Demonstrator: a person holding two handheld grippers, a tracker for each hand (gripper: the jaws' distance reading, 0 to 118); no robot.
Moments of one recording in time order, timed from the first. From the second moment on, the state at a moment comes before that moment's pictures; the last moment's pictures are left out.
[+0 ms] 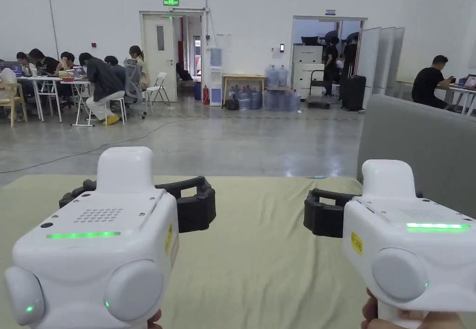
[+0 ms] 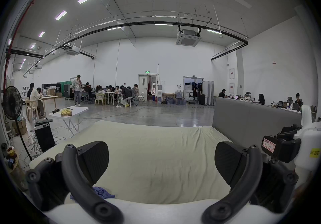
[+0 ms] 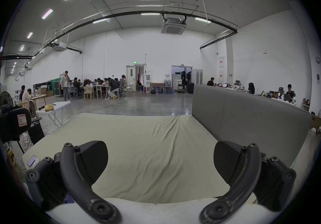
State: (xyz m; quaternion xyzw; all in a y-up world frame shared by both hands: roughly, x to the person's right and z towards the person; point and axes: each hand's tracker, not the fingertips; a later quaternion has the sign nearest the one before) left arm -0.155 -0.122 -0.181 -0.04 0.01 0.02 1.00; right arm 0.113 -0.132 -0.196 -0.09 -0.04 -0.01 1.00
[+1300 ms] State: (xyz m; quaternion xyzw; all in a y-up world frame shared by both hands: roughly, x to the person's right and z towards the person) left arm -0.161 -0.120 -0.179 -0.03 0.02 0.02 1.00; right arm 0.109 -0.130 -0.194 -0.08 -0.04 -0.01 1.00
